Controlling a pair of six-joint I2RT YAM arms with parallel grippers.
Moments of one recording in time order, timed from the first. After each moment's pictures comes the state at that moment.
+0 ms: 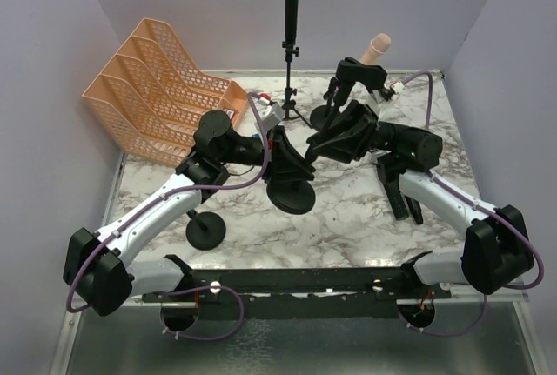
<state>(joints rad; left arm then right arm) -0.63 1.21 0.98 0.37 1.07 -0.51 0.46 1.34 0.87 1.41 -1.07 1.18</state>
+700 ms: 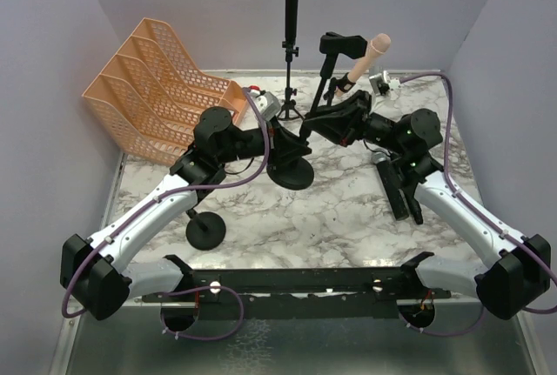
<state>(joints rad) -0.64 1.18 1.01 0.20 0.73 -0.34 0.49 1.18 0.95 0.68 -0.81 0.56</state>
